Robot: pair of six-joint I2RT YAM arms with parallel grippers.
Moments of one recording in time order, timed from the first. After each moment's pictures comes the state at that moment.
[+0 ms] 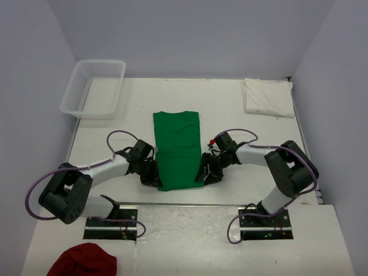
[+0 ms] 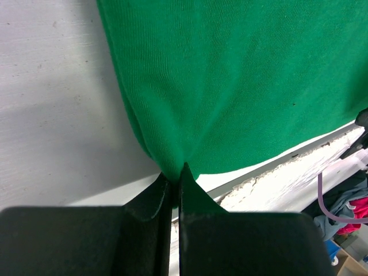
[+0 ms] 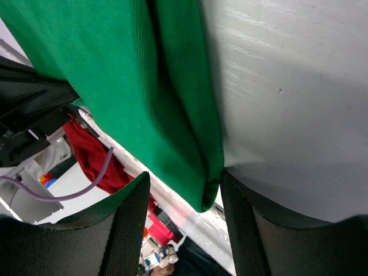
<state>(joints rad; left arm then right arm) -0.53 1.35 0.53 -0.43 0.39 -0.71 0.56 1.63 0.68 -0.30 -0.67 0.77</state>
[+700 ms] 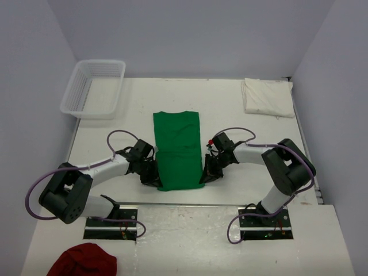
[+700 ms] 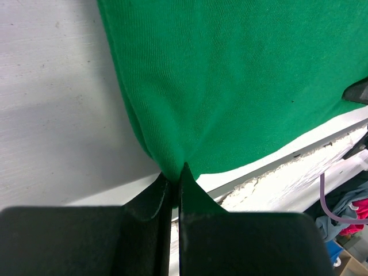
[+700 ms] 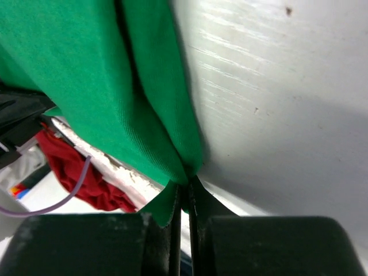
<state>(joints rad) -0.53 1.35 0.54 -0.44 0.39 -0.70 0.57 1.67 0.71 -0.32 -0.61 0.73</state>
